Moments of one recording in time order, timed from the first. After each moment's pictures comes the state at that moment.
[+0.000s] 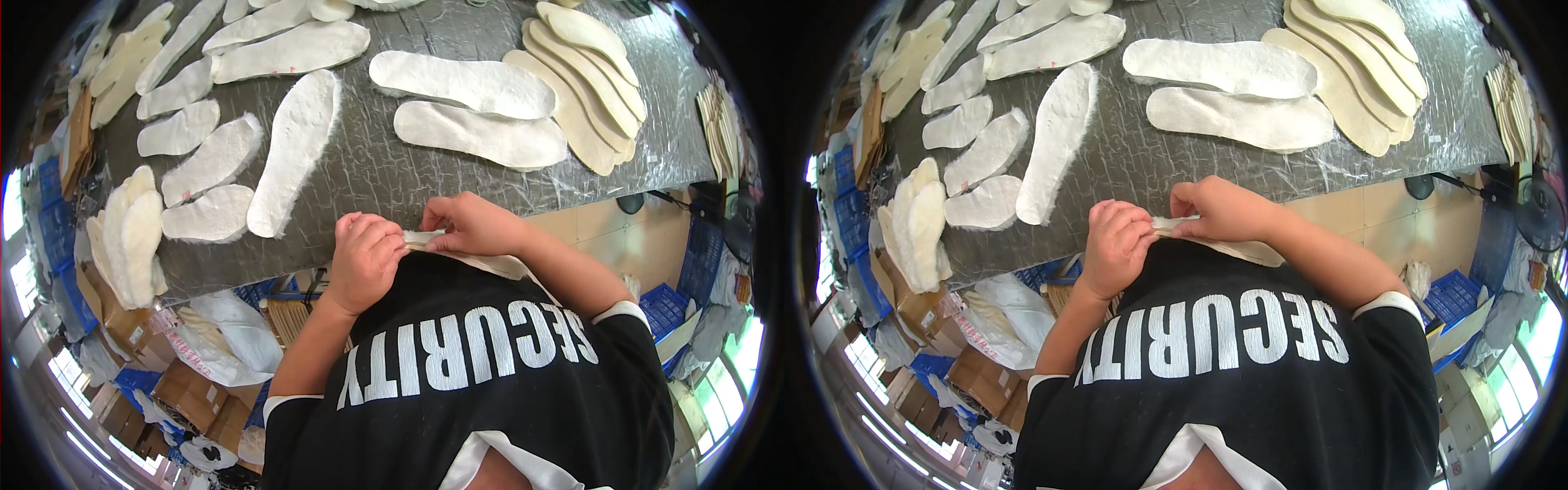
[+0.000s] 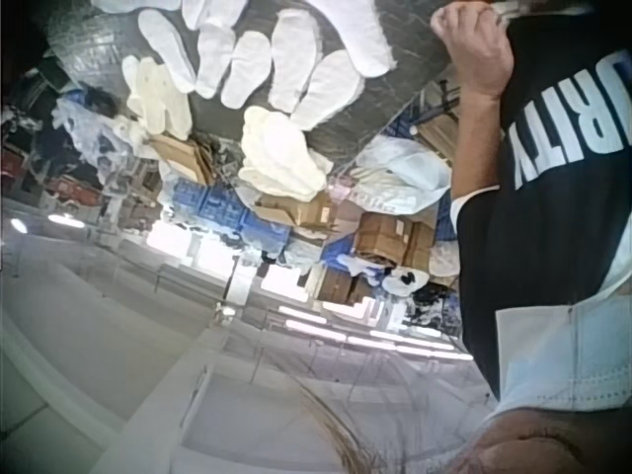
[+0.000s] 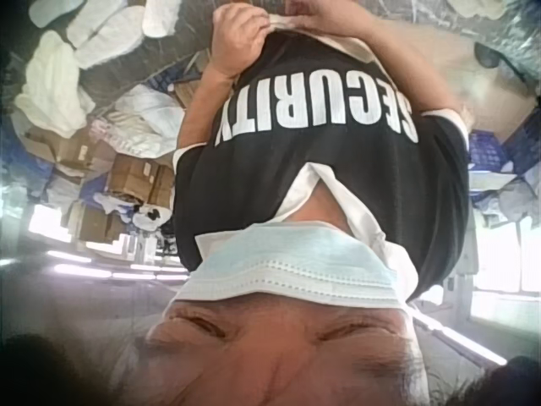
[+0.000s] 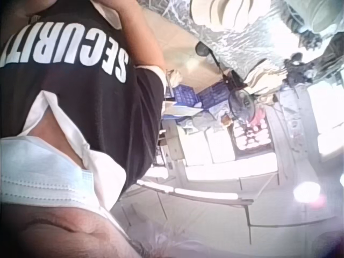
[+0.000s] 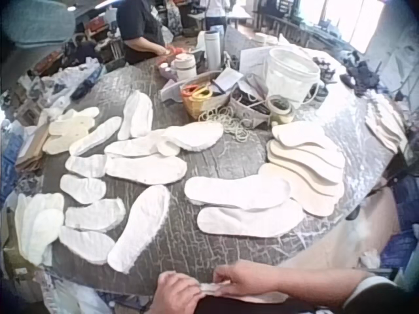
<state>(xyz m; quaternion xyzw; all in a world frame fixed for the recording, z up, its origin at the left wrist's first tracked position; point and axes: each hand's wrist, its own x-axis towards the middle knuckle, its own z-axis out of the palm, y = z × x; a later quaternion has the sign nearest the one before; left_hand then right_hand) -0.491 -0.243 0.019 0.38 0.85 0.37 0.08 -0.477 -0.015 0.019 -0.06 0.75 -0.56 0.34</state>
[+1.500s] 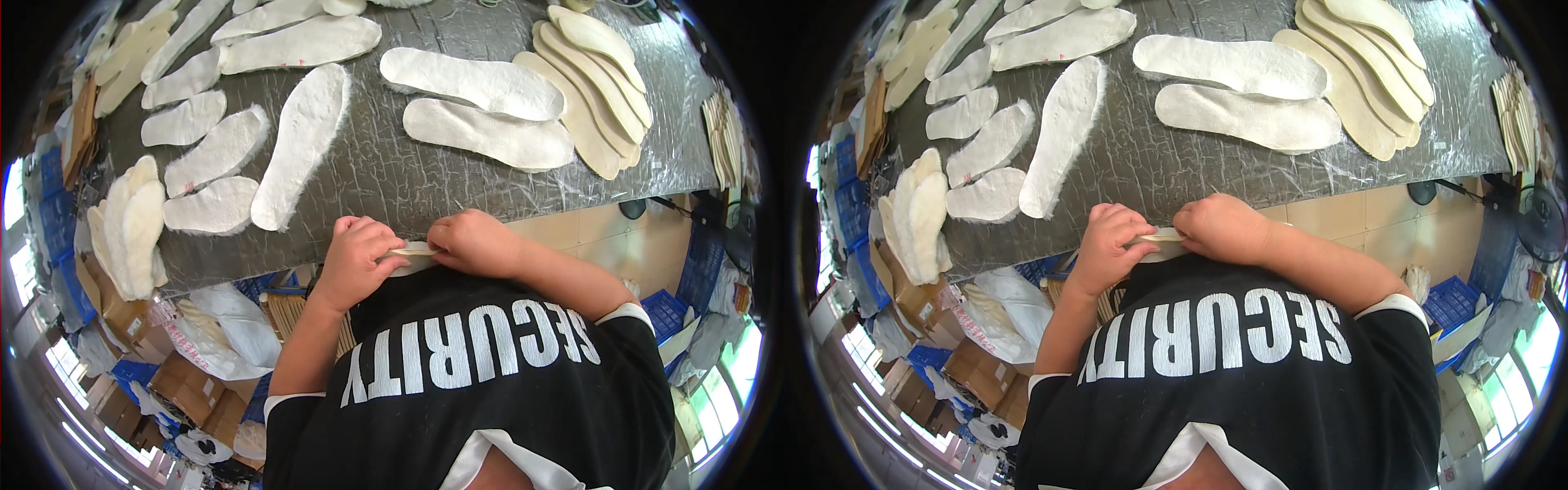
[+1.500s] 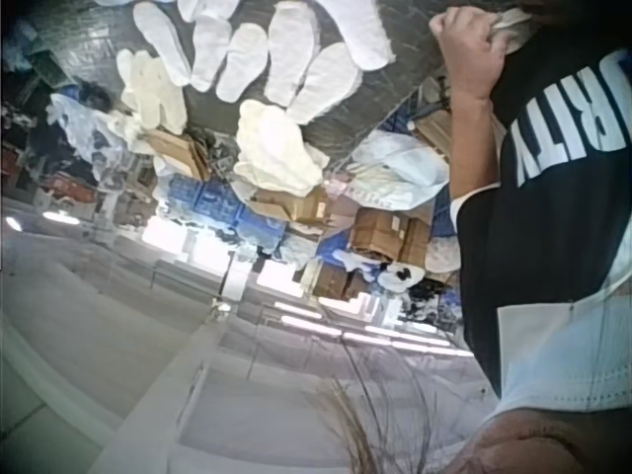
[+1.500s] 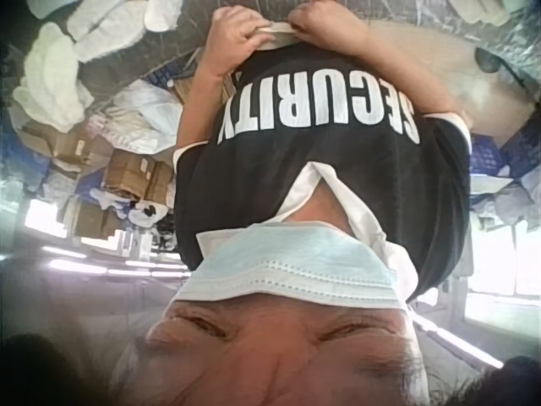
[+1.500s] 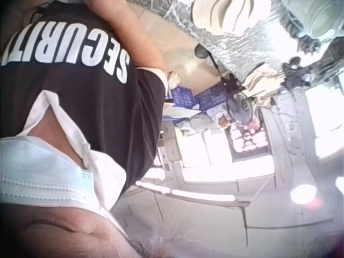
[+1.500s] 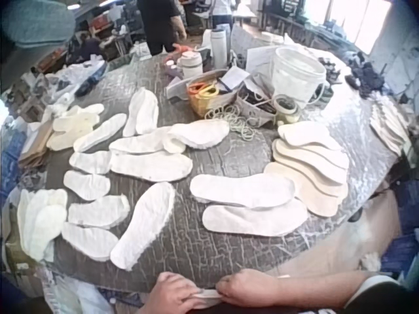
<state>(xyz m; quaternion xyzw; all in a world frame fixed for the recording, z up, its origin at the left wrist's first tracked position) -0.496 -0.266 0.017 0.35 0.83 0.38 0.22 -0.461 -0.032 0.024 -0.21 0.85 -0.40 0.28</state>
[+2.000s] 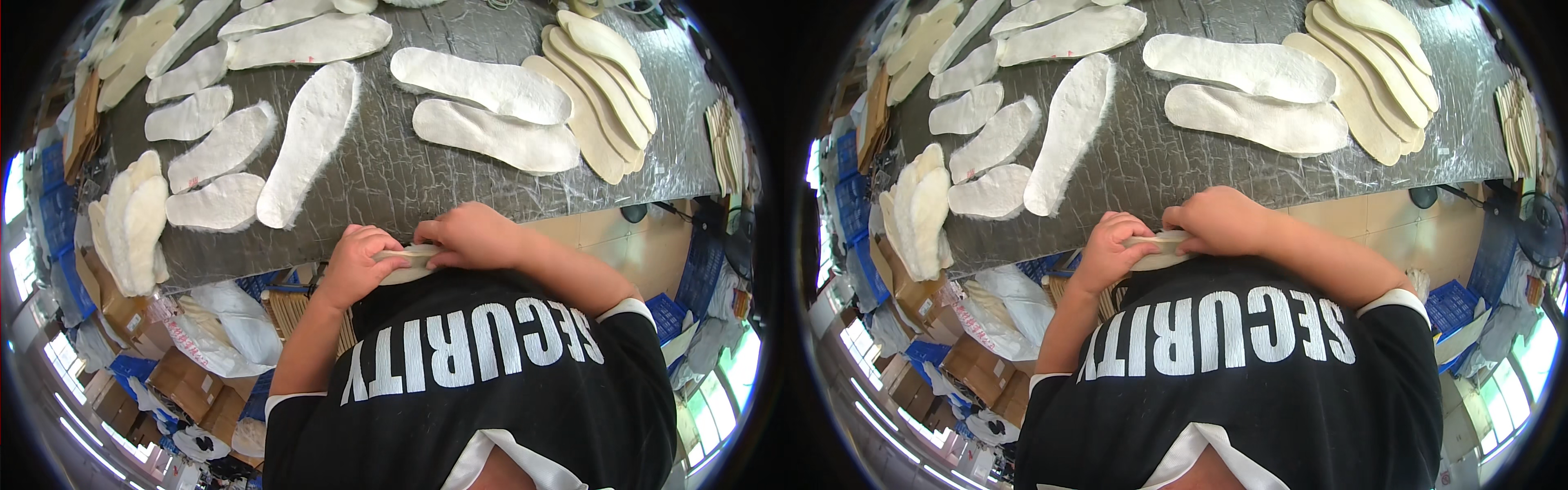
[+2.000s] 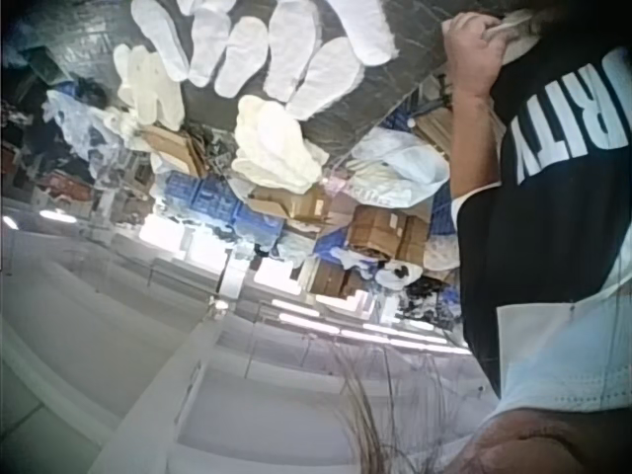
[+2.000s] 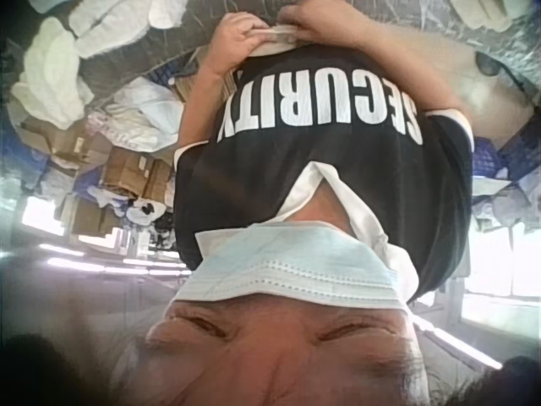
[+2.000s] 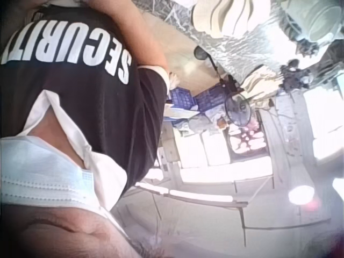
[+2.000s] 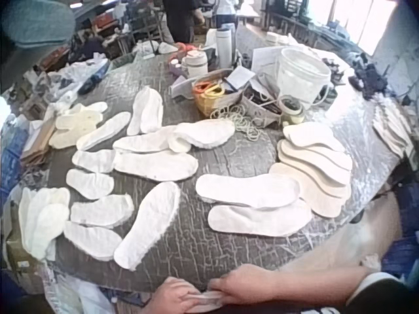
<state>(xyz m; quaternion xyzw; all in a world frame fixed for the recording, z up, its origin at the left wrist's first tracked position) -0.490 -0.280 0.004 0.26 0.81 0.45 0.28 -0.483 -0.039 0.029 -0.23 0.82 -0.39 0.34</state>
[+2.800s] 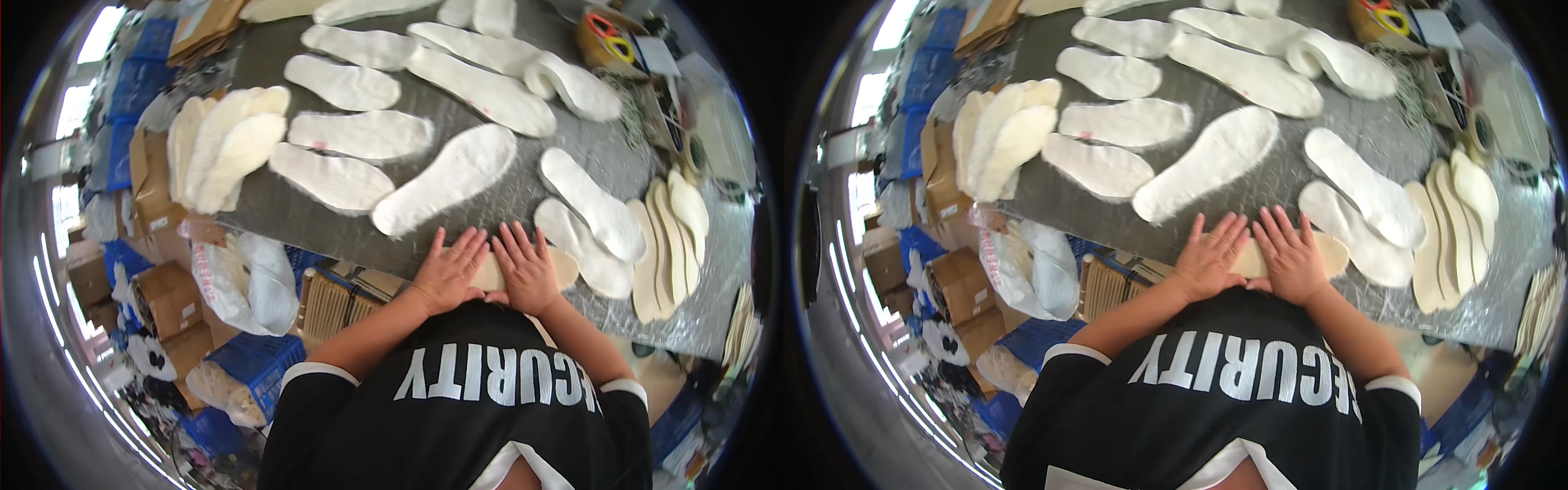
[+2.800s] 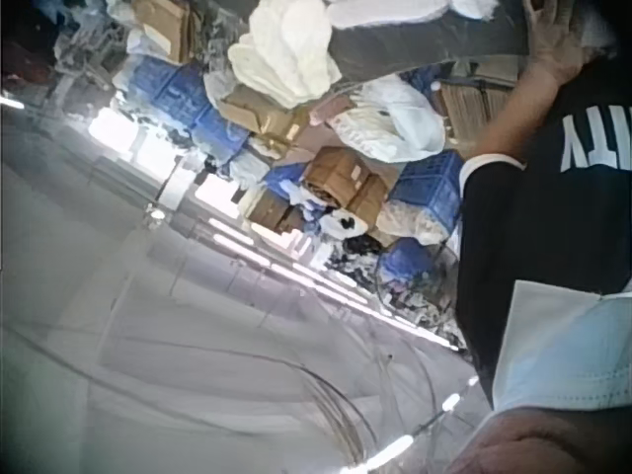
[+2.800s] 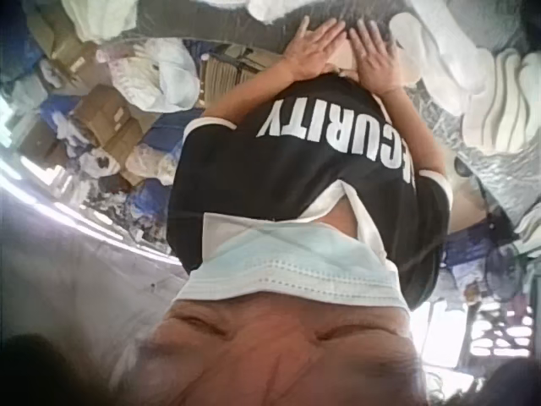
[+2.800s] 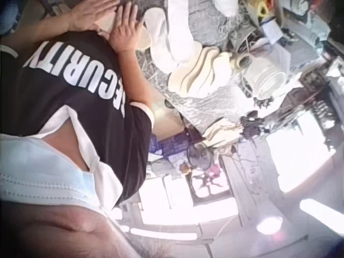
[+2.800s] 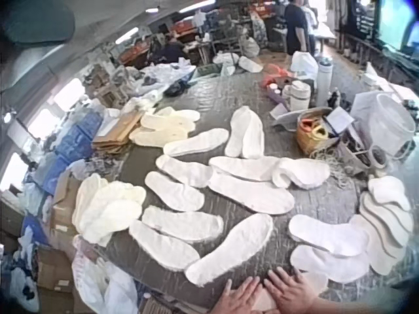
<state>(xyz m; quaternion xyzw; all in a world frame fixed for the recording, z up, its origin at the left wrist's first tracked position) -0.491 -0.272 -0.037 0.31 0.92 0.17 0.15 -0.507 -0.058 -0.029 -0.33 0.93 -0.12 0.11</state>
